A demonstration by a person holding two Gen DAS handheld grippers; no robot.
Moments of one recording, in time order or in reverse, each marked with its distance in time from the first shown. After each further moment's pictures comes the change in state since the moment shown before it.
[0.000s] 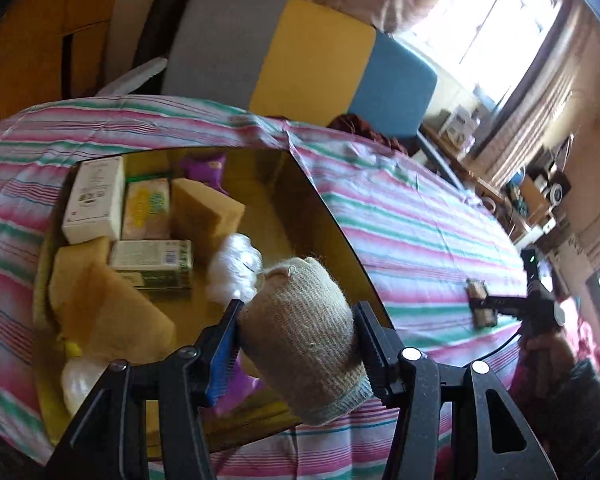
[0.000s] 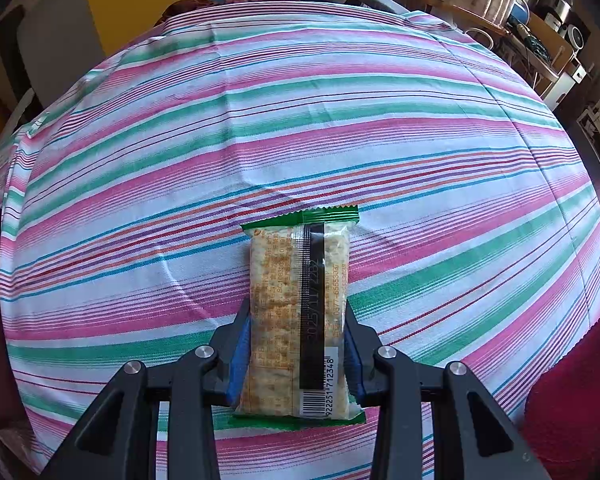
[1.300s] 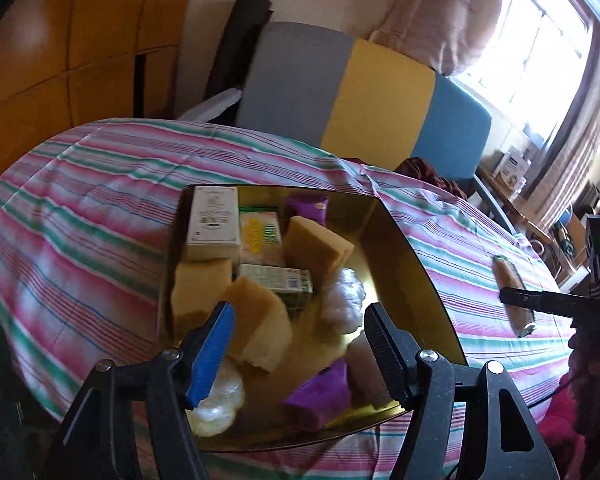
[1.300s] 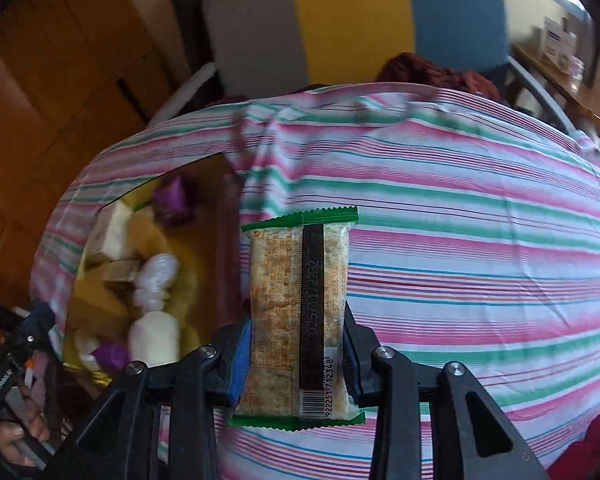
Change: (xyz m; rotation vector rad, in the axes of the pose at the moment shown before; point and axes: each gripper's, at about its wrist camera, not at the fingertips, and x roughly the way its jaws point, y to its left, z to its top) left arm -0.062 0.063 -0.007 -0.111 -0.160 0.204; right arm -0.114 0.283 -0.048 -0.410 -0.108 0.442
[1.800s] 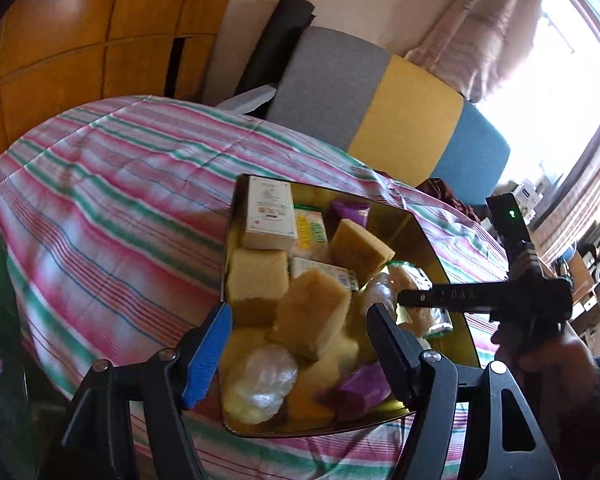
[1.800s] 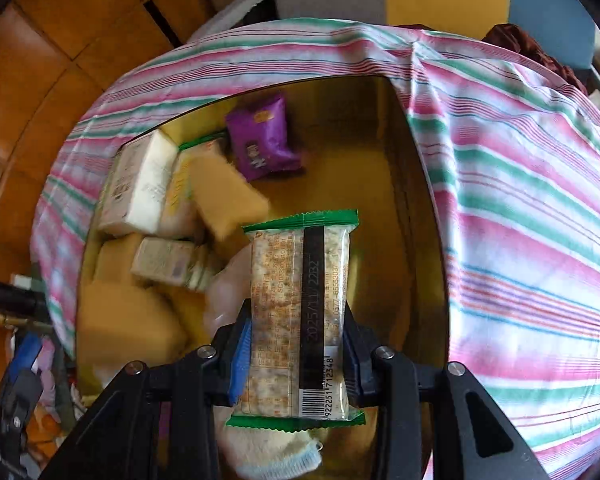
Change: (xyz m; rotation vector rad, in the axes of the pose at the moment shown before) left arm -0.012 0.053 -0.011 -0.126 -0.012 0.005; right arm 0.124 0.069 0.033 -0.022 0.217 -0.023
